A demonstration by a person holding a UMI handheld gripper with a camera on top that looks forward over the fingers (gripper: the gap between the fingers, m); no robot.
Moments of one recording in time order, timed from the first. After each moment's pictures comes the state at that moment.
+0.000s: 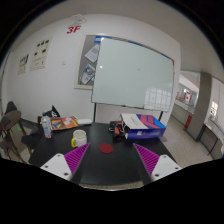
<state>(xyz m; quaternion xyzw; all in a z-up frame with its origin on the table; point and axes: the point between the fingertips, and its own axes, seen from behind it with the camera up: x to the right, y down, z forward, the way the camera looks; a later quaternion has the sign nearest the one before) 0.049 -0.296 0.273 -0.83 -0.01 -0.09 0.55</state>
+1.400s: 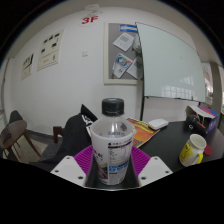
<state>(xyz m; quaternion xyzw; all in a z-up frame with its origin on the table) -0.366 0.042 0.057 -0.81 -0.01 0.00 0.58</state>
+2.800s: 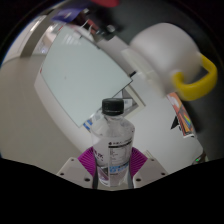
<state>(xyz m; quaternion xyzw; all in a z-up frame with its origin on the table) -0.199 0.015 0.241 -0.28 0.47 0.77 0.32</state>
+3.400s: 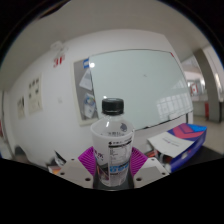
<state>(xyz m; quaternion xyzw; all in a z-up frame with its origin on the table) 0.017 0.031 0.255 -0.72 0.07 0.07 0.69</state>
